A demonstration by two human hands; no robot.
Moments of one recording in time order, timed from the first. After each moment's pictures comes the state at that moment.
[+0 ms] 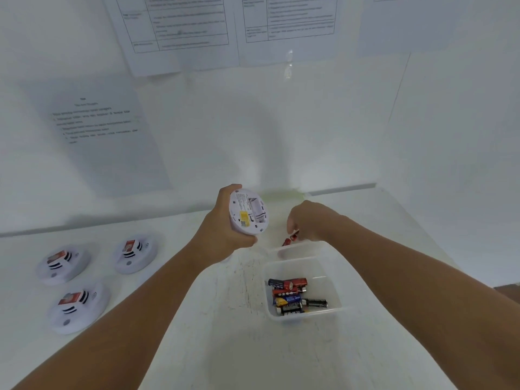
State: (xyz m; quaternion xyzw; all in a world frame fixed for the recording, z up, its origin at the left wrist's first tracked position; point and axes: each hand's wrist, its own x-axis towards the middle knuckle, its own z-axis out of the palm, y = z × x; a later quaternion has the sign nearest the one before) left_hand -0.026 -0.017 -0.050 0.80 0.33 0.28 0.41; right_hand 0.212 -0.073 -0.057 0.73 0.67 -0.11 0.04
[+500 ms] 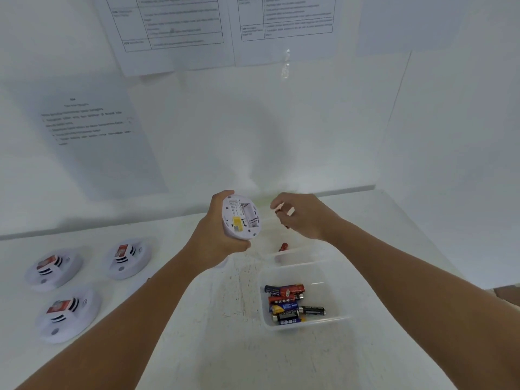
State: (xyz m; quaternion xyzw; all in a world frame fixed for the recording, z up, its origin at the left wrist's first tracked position) left_hand -0.024 -0.004 -0.064 0.80 0.35 0.28 0.41; right_hand 0.217 -0.077 -0.056 0.69 0.64 -0.17 -0.28
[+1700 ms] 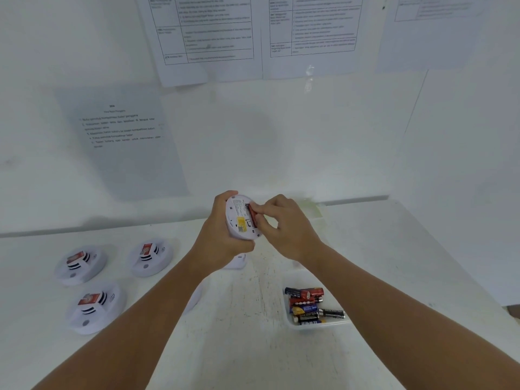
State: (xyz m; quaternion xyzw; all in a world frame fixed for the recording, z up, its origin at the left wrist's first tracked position) left_hand -0.058 -0.004 -0.056 0.78 0.31 0.36 0.42; right_hand 0.123 -0.065 -0.061 0.62 0.66 -0.05 -0.42
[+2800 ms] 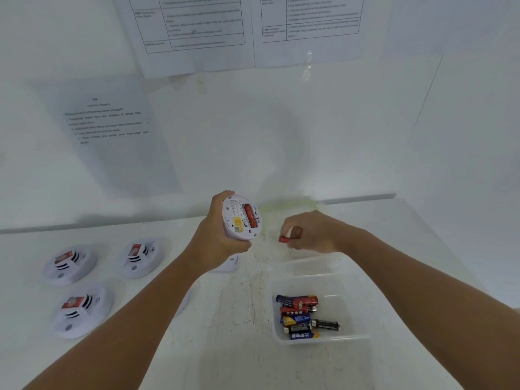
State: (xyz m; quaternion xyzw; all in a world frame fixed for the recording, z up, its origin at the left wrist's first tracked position) left_hand -0.039 0.008 -0.063 0.77 0.36 0.31 0.42; right_hand 0.224 -0.059 -0.068 0.65 0.71 -0.23 -0.12
